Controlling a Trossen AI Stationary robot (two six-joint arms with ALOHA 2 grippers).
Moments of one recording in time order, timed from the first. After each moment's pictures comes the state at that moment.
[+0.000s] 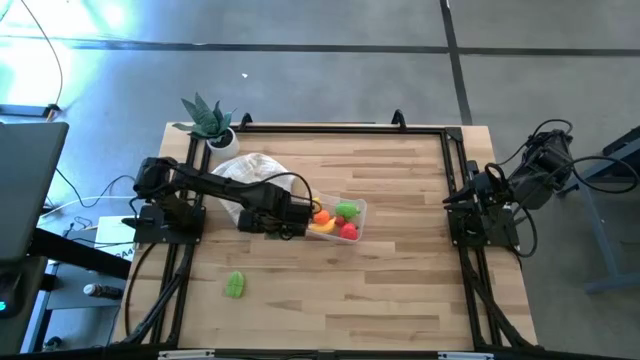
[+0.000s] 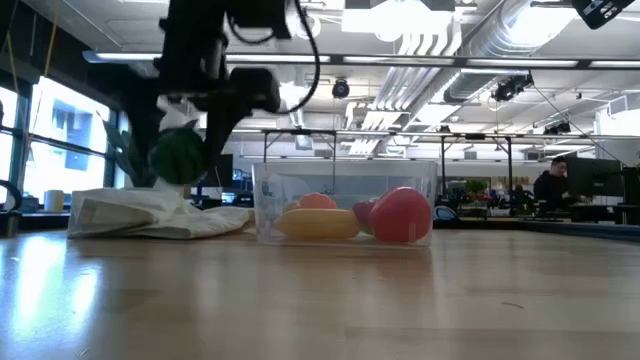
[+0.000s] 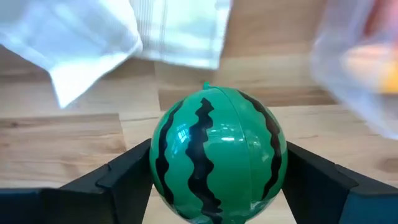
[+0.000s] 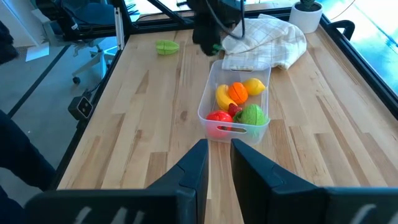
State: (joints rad) left arm 0.02 1.74 1.28 -1.12 0.02 -1.60; right arm 0.82 0.44 0.97 -1.14 0.62 0.52
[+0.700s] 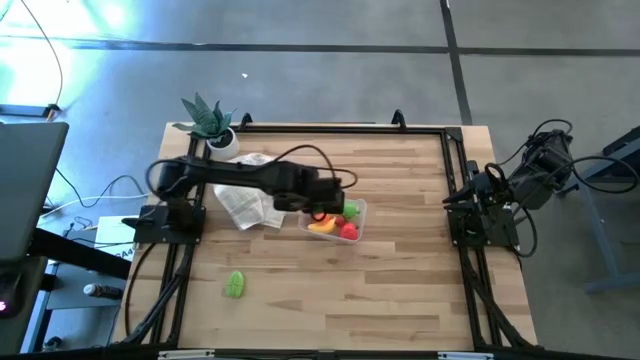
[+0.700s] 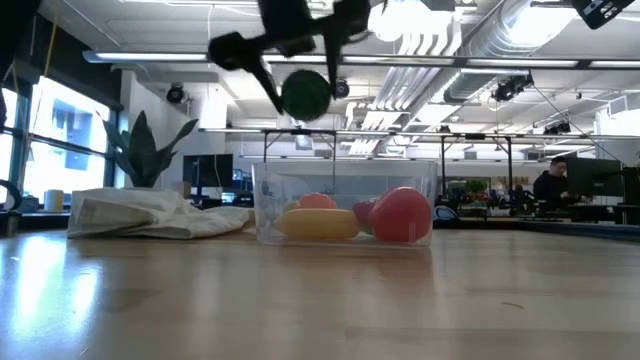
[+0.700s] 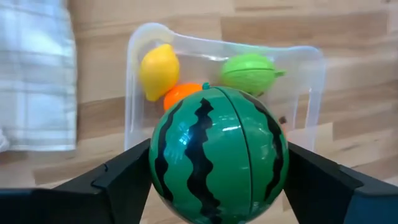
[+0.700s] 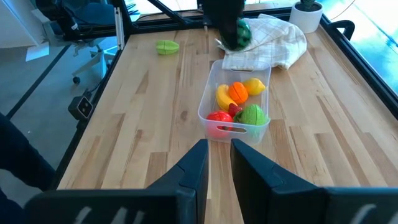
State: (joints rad) left arm 0.08 1.90 1.78 -1.15 -0.20 -1.47; right arm 0.82 0.44 0.97 -1.14 0.62 0.52
